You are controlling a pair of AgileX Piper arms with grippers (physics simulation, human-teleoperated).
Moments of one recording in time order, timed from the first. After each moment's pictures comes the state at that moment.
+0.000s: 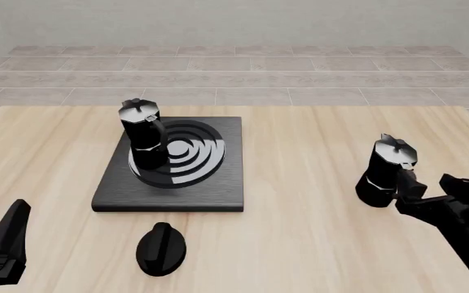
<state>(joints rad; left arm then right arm) 0.00 0.00 0.00 0.00 0.00 -0.07 1.18 -0.09 -0.79 0.06</state>
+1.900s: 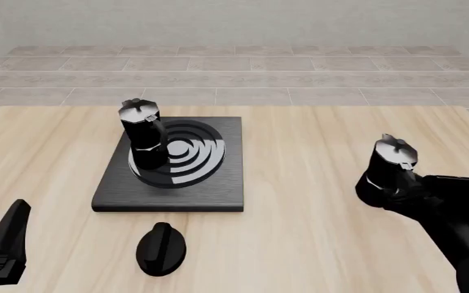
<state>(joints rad) 0.00 0.00 0.00 0.00 0.00 -0.05 1.46 -0.14 -0.98 0.04</state>
